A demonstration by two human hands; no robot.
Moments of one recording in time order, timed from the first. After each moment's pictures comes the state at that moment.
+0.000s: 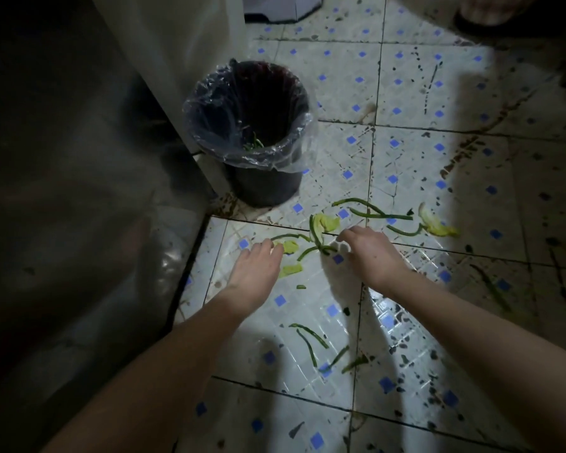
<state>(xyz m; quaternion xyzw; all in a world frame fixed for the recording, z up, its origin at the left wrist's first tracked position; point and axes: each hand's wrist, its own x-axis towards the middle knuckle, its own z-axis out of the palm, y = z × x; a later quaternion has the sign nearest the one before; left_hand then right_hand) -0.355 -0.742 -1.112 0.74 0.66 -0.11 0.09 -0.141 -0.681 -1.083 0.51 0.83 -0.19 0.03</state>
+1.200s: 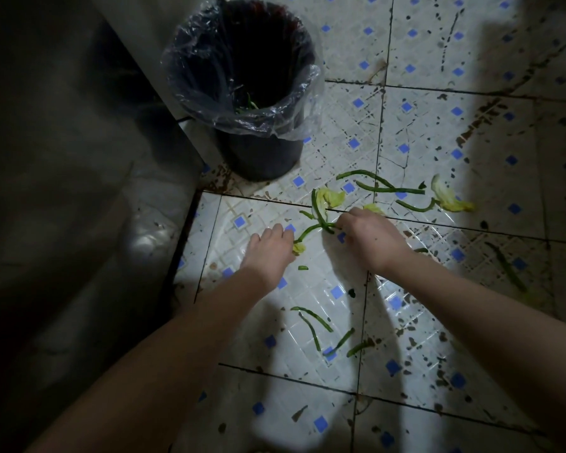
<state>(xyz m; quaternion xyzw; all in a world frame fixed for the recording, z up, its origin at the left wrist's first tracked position) -0.340 -0.733 -1.147 0.73 0.66 -0.10 0.15 -0.151 -0.678 -1.103 0.49 0.85 -0.18 0.06</state>
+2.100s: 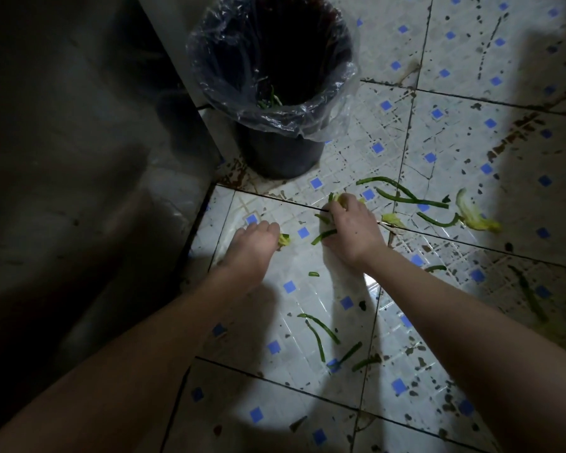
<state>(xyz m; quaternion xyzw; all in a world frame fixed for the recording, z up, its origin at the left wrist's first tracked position) -0.379 -0.732 -1.133 0.68 0.71 -0.10 0.15 -0.201 -0.657 -1.140 0.53 0.82 -0.22 0.06</state>
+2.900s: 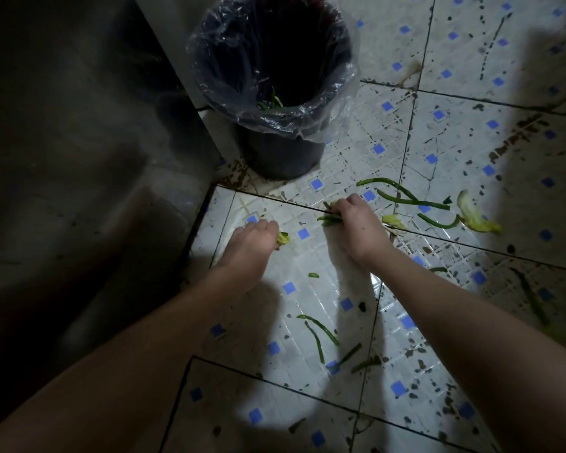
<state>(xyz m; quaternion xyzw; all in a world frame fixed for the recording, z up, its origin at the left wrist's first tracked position) -0.385 -0.735 -1.137 0.71 0.69 -0.04 0.12 -0.193 -0.649 -1.139 0.54 0.80 -0.26 0.00</state>
